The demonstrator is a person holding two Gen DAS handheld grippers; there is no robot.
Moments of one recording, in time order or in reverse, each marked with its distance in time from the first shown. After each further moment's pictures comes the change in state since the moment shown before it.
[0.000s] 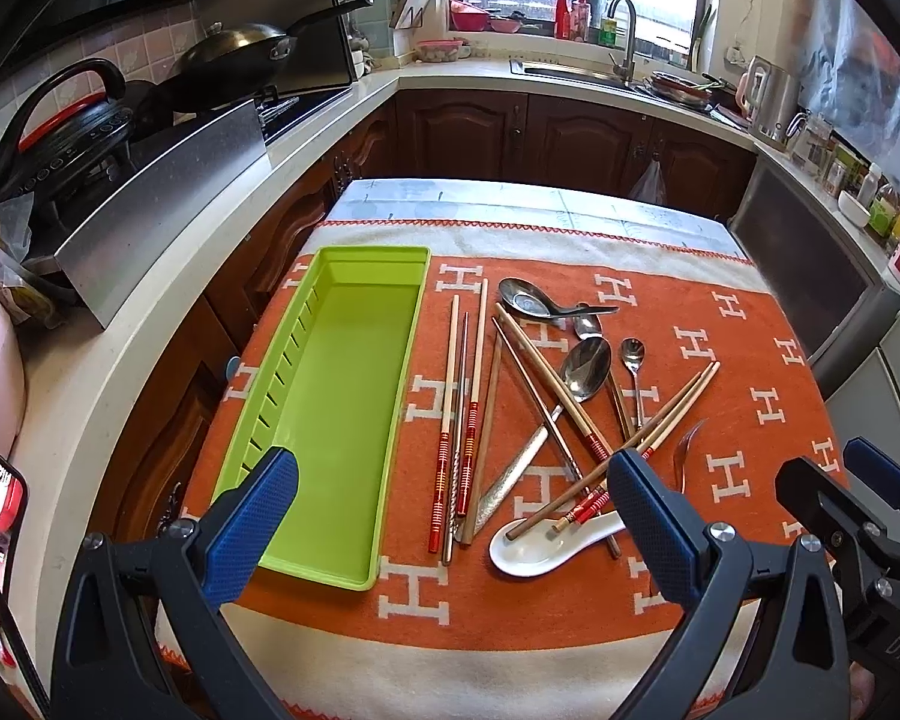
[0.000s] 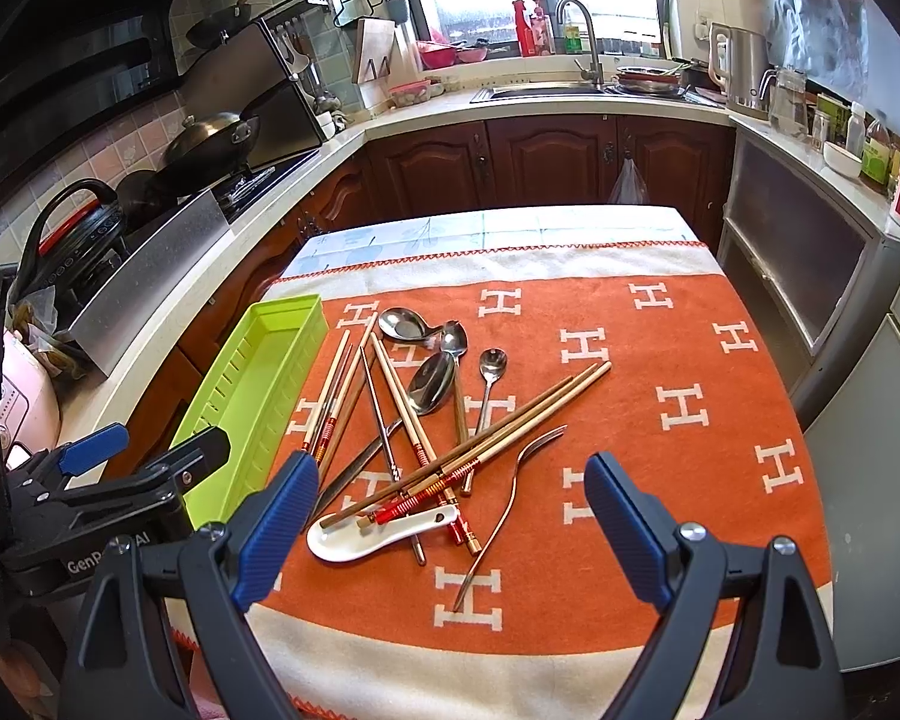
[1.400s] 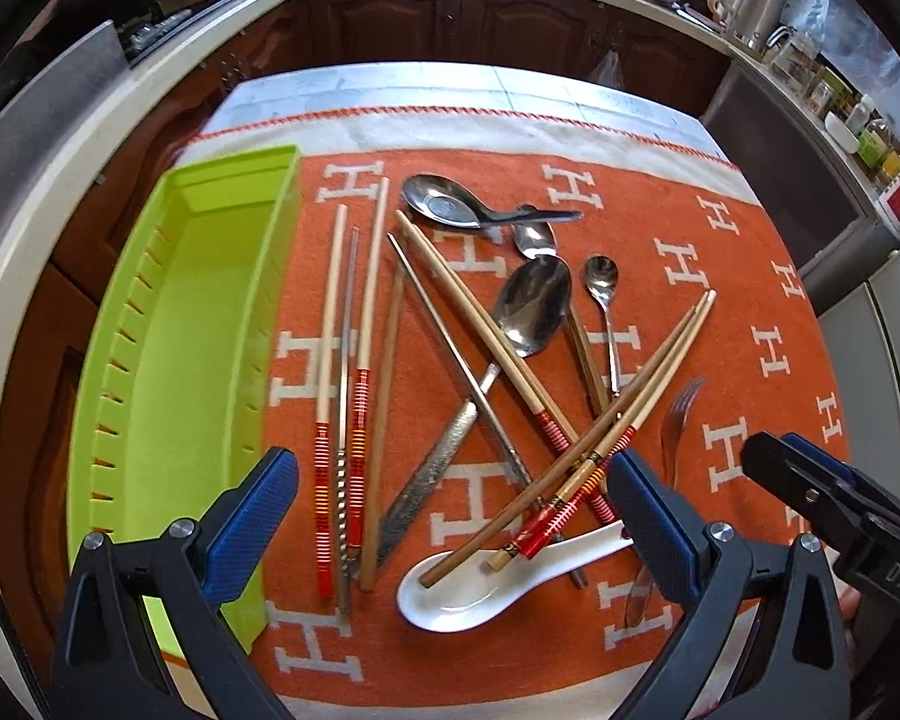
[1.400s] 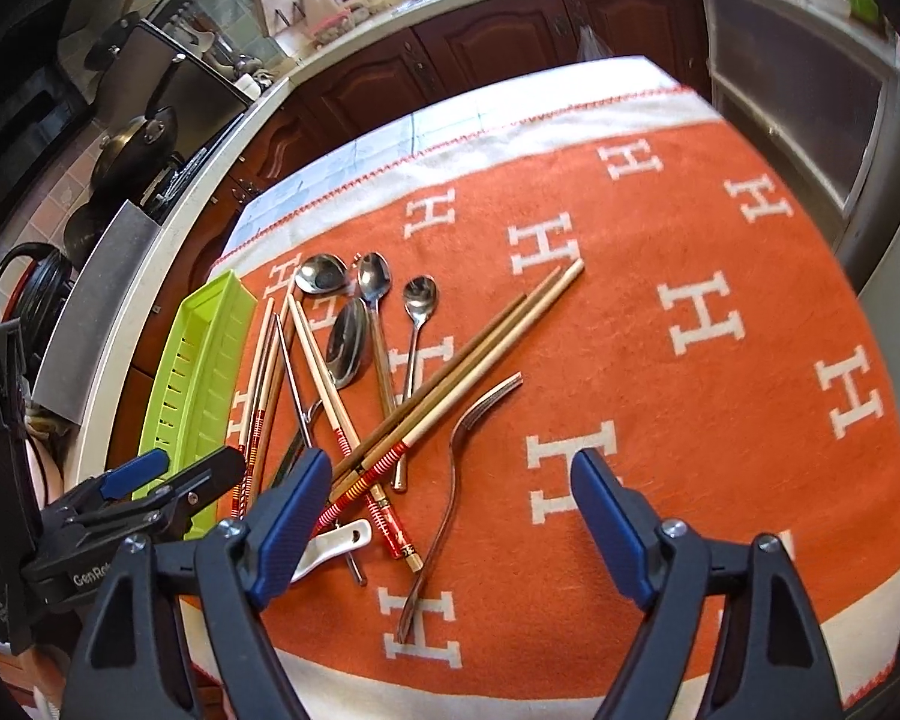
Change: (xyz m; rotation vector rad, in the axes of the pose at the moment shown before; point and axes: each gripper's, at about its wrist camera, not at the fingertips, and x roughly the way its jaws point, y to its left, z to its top) left arm 0.112 -0.044 0.015 0.073 0.282 -0.141; right arm 0.098 -0.082 -0.001 0.265 0.248 0.111
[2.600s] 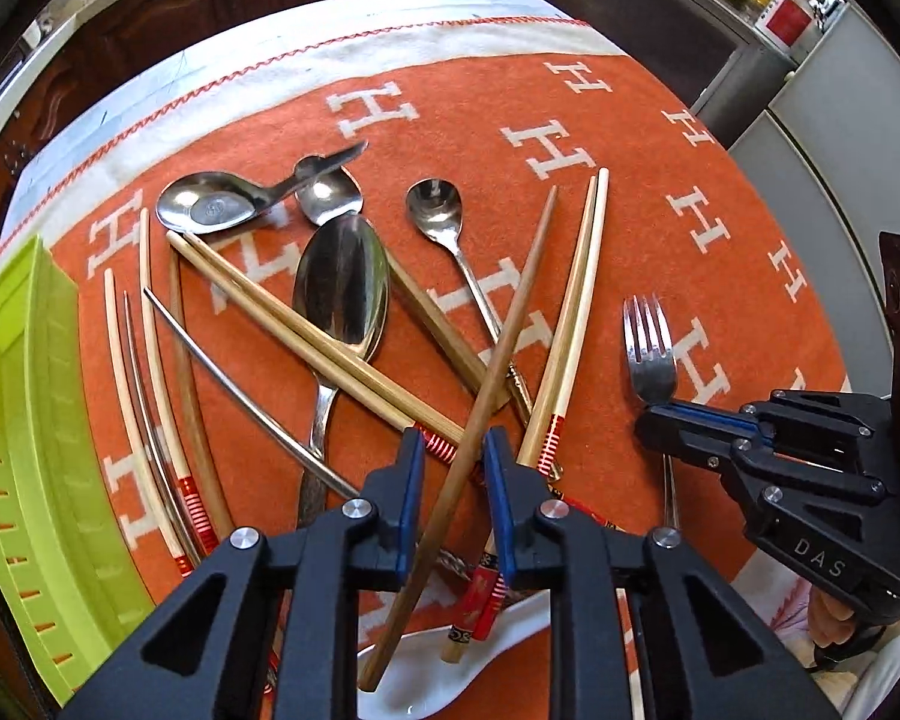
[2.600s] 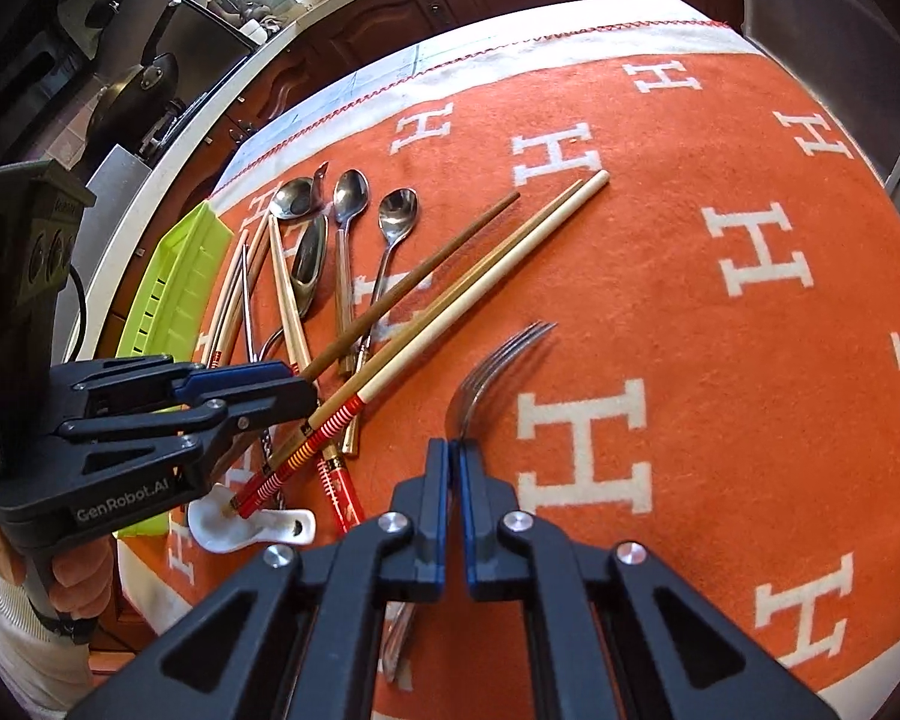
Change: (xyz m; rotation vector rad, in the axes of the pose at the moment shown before) left arm 0.073 -0.065 0.021 0.405 0.157 -0.175; right arm 0.048 -0.014 -0.012 -0.072 0.095 0.028
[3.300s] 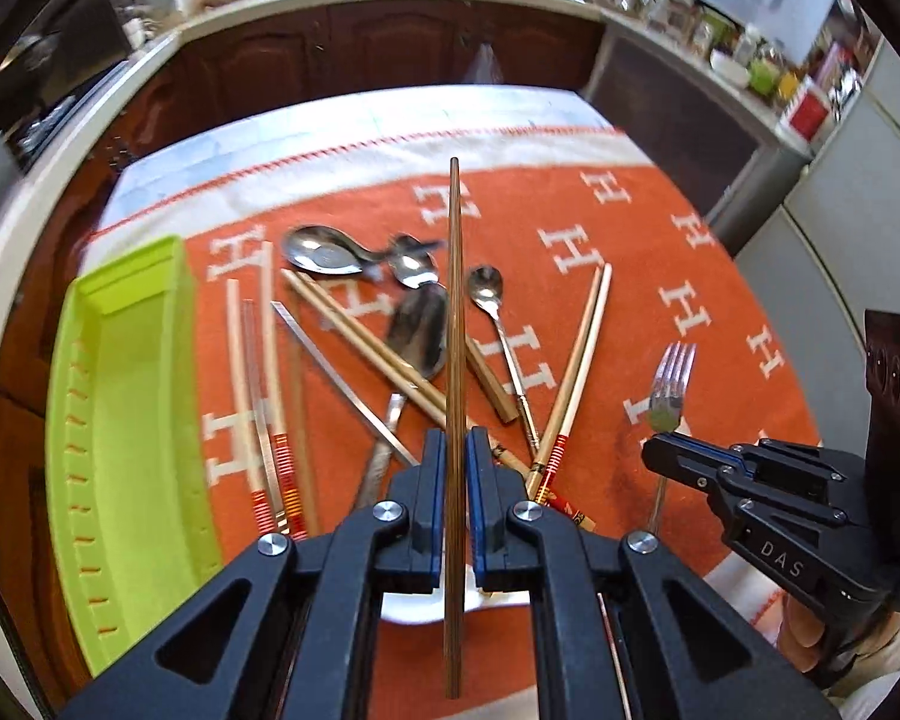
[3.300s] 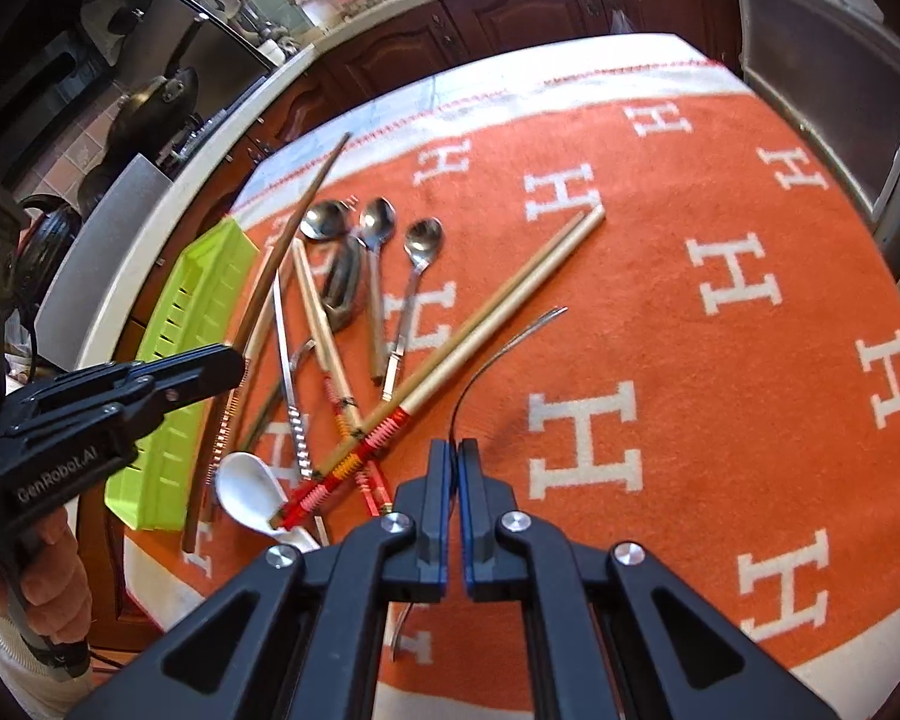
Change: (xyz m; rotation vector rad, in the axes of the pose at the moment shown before) left arm -0.089 0.010 -0.035 -0.157 -0.209 0.060; right arm -0.036 0.020 -0.010 -0.035 -0.101 -0.010
